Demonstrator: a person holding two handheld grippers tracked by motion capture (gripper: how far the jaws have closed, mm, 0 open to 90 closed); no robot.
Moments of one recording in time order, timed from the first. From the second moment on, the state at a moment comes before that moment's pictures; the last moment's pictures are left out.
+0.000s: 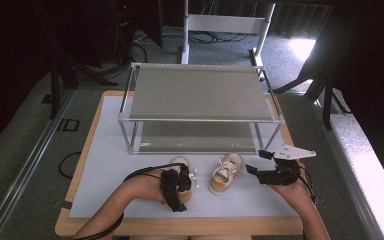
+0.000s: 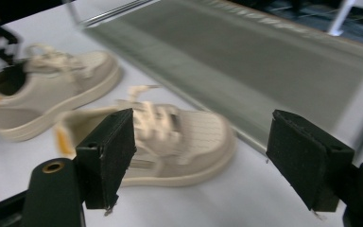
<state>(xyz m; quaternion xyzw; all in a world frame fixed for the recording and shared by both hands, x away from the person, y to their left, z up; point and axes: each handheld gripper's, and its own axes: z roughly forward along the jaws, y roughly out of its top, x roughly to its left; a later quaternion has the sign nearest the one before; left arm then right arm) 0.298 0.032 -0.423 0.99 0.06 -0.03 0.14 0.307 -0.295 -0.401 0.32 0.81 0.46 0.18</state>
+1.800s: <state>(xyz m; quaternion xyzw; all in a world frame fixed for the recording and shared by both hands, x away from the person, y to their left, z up) 0.301 0.030 -0.425 0.99 0.07 -0.05 0.14 0.338 -0.139 -0.423 0.19 0.97 0.10 -0.05</state>
